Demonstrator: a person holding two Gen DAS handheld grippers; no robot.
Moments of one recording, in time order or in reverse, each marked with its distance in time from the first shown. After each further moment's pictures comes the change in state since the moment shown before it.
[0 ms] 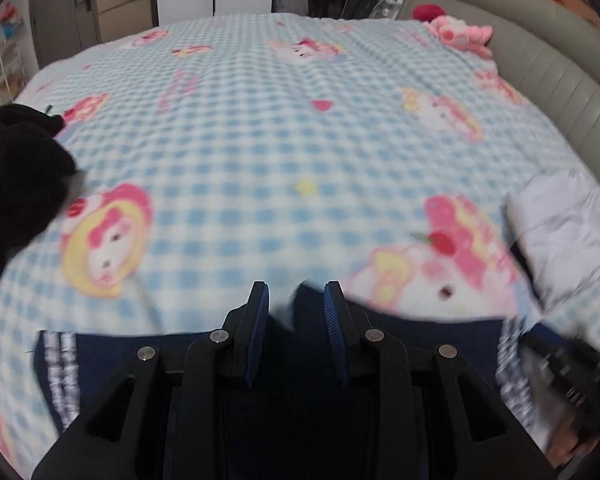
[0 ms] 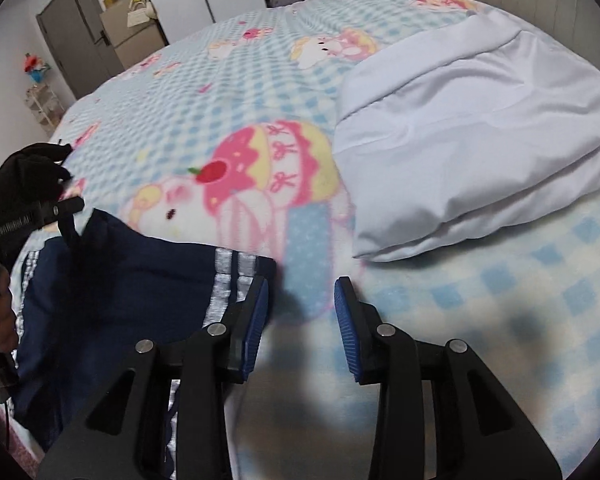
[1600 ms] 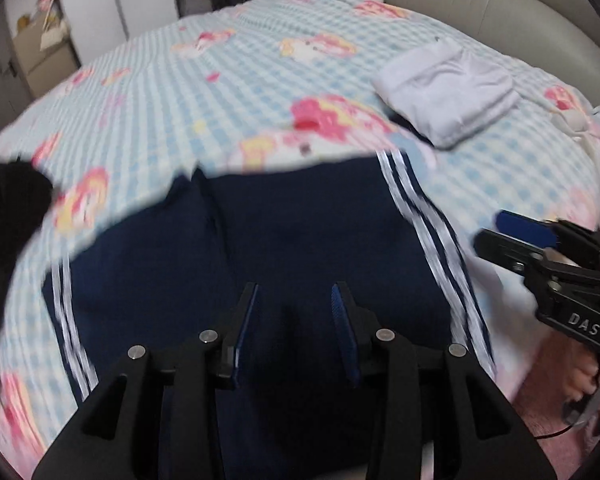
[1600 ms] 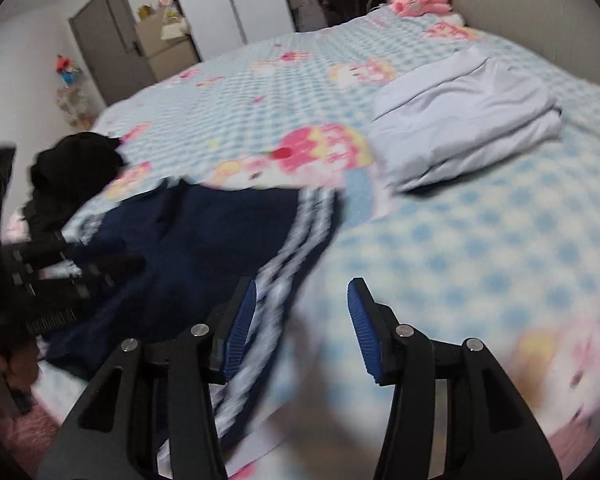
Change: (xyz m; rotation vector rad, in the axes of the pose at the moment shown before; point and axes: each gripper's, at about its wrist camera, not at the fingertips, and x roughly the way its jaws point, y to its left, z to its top) left arm -0.092 -0.066 -0.098 0.252 0.101 -0.126; right arm -0.079 0.039 -0.072 -0.029 -0.089 0.078
